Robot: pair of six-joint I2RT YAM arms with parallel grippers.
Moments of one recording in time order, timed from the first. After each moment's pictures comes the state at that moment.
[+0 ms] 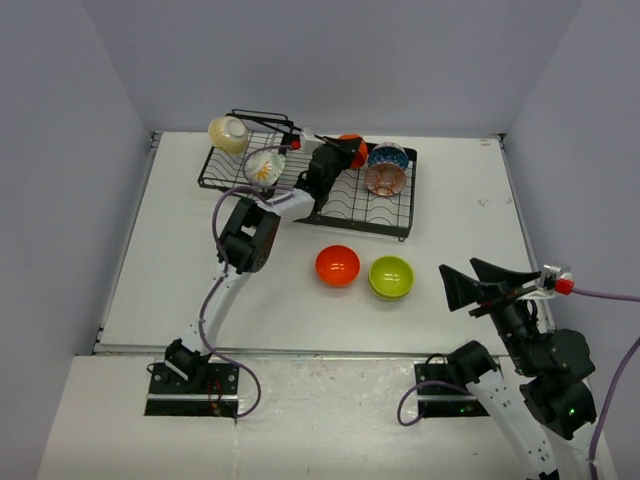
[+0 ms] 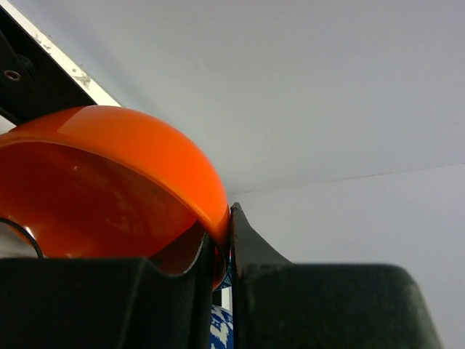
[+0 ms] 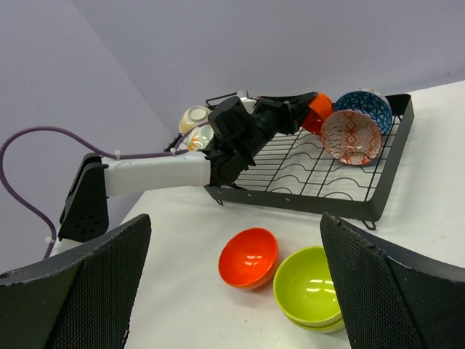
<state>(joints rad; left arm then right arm) -0.55 2.62 2.02 0.61 -0.22 -1.35 0.50 0.01 0.71 -0.53 0.15 0.49</state>
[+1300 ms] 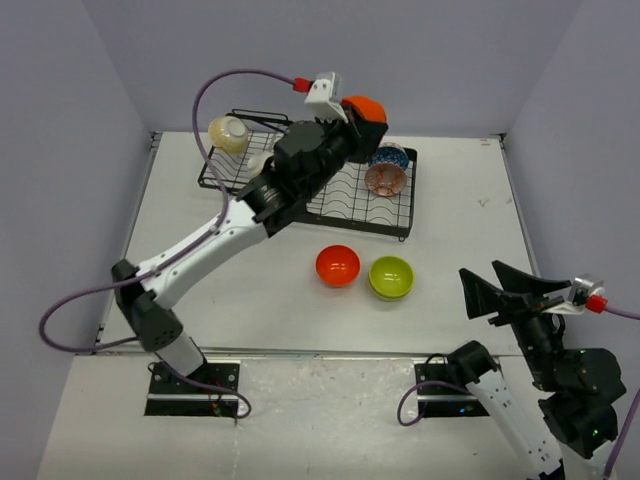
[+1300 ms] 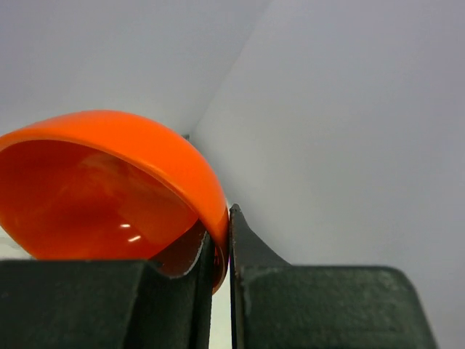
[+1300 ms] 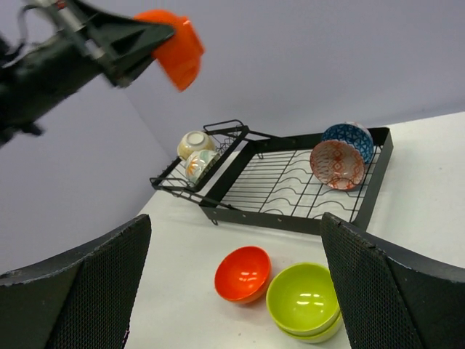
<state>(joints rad) -0.84 1.68 1.76 0.04 -0.22 -0.55 0.50 0.01 0.84 -0.60 0.18 0.44</state>
